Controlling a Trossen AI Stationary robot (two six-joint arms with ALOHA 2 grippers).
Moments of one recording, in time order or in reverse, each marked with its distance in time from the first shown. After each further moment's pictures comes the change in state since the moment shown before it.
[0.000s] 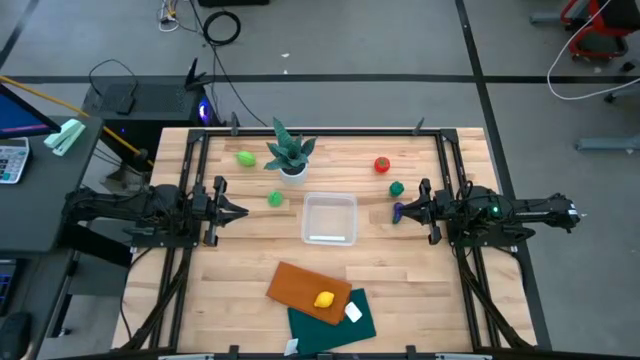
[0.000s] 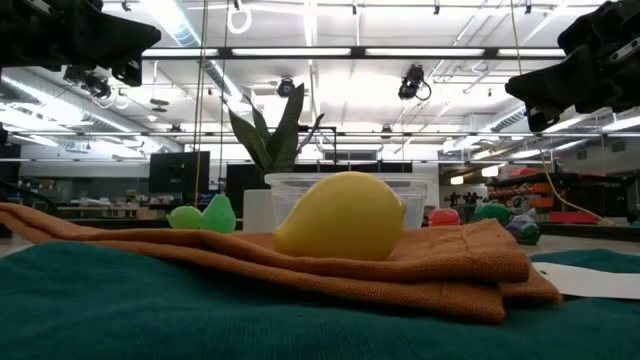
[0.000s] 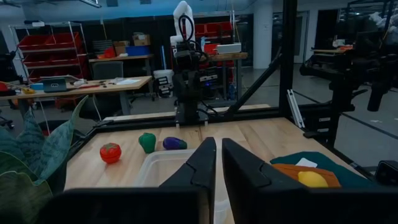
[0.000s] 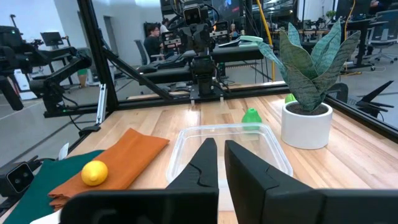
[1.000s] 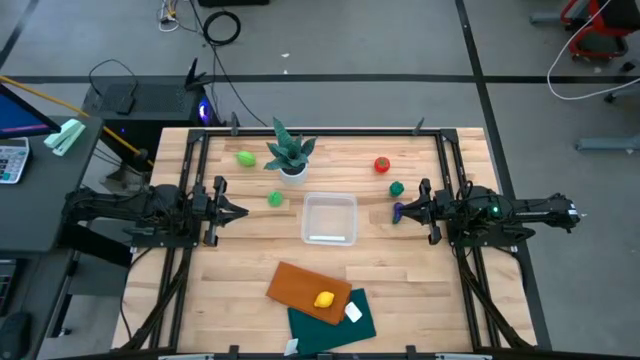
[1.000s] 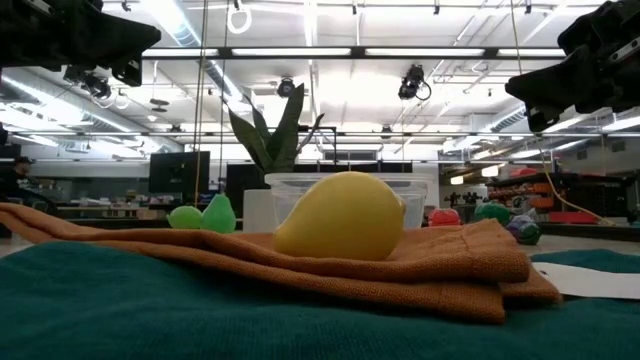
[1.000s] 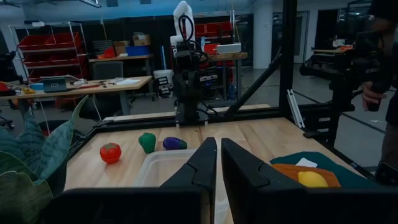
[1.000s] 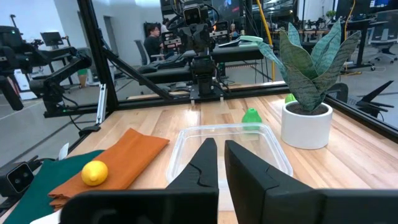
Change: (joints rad) left arm 0.000 0.000 0.000 0.000 0.000 0.000; right arm 0.000 0.000 0.000 0.000 0.000 0.000
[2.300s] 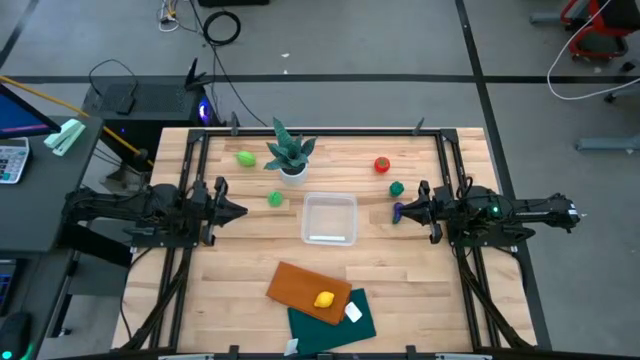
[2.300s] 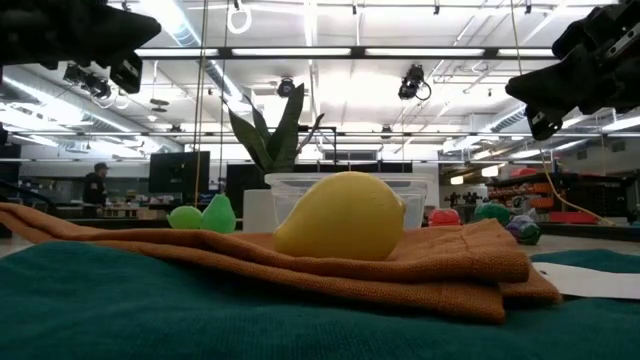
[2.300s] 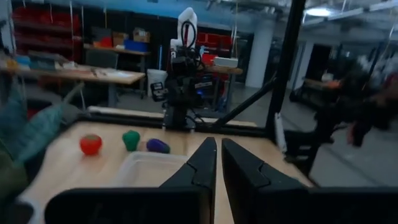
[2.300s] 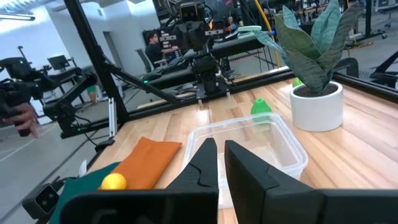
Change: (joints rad) left arm 0.000 0.000 0.000 0.038 0.001 -0.233; right arm 0.000 0.000 0.000 -0.003 -0.001 0.168
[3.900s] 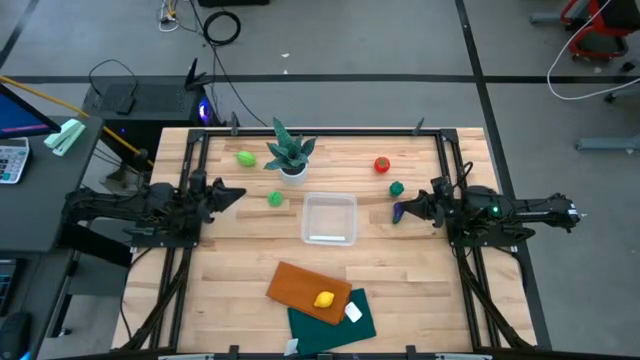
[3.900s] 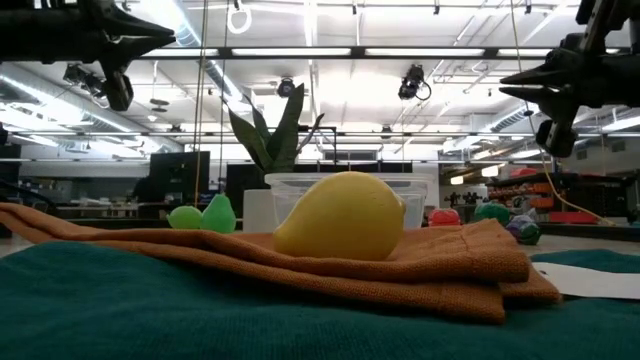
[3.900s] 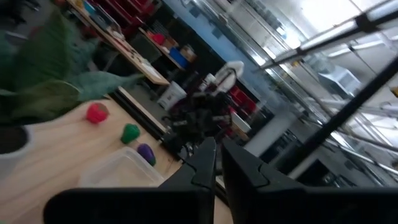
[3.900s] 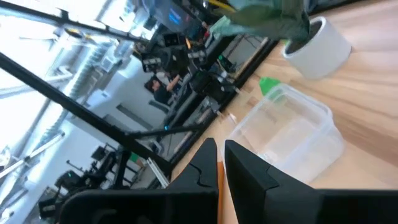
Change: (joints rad) left arm 0.000 0.000 0.000 0.071 -0.282 -0.563; right arm 0.000 0.001 0.000 0.040 0.098 0.629
